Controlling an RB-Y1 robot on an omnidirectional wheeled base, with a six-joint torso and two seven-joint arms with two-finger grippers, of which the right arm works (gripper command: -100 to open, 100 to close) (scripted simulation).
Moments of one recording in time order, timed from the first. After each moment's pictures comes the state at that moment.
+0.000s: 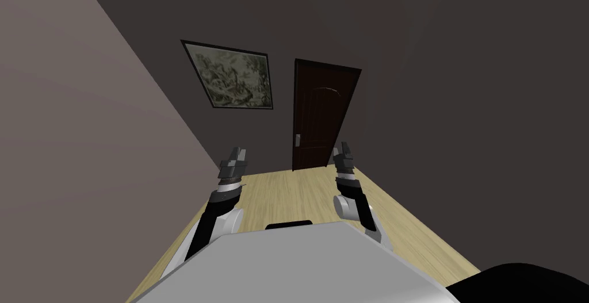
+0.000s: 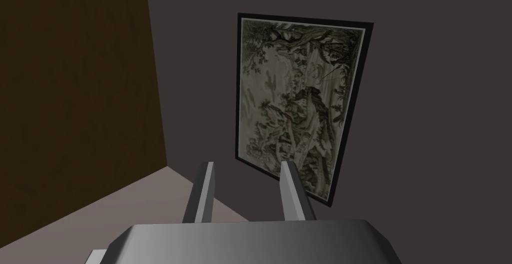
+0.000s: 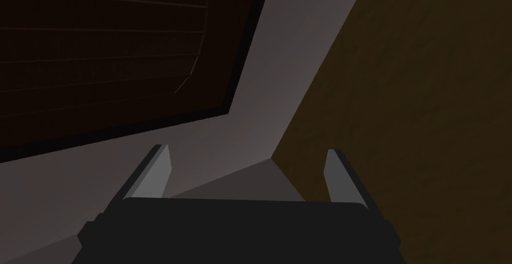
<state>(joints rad) 0.41 -0.01 -0.04 -2.26 -0.04 -0.38 0.11</state>
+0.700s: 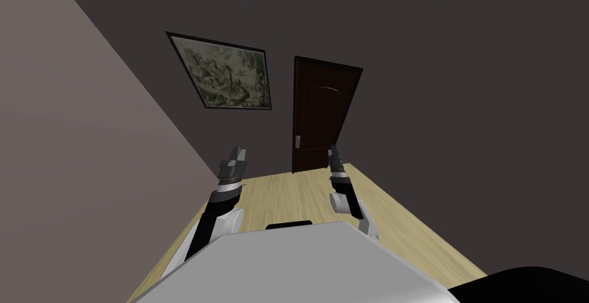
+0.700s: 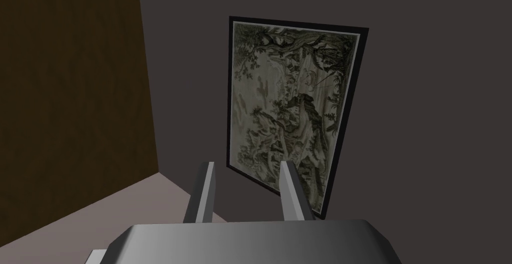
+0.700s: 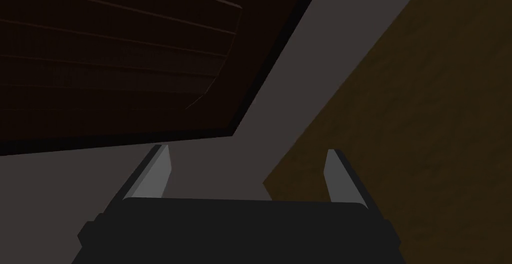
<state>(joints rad) 0.33 -0.05 -0.04 -2.10 0.03 -0.40 0.19</state>
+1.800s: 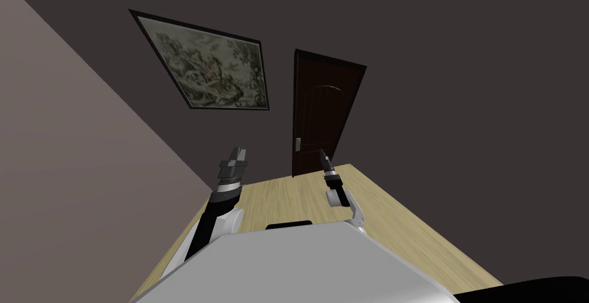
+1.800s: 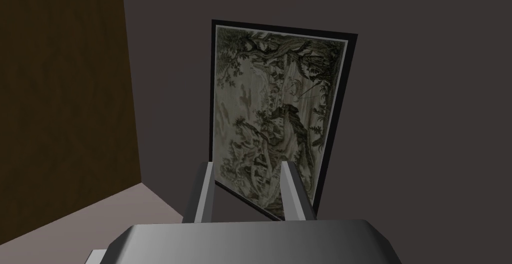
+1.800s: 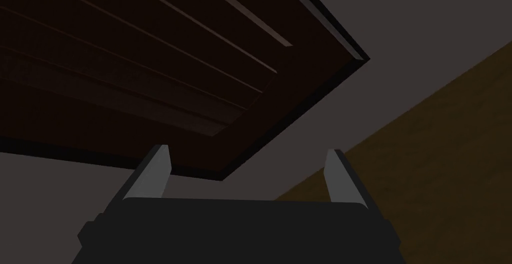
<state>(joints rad) 0.20 -0.12 -0.03 -1.82 0.15 -0.44 0.34</state>
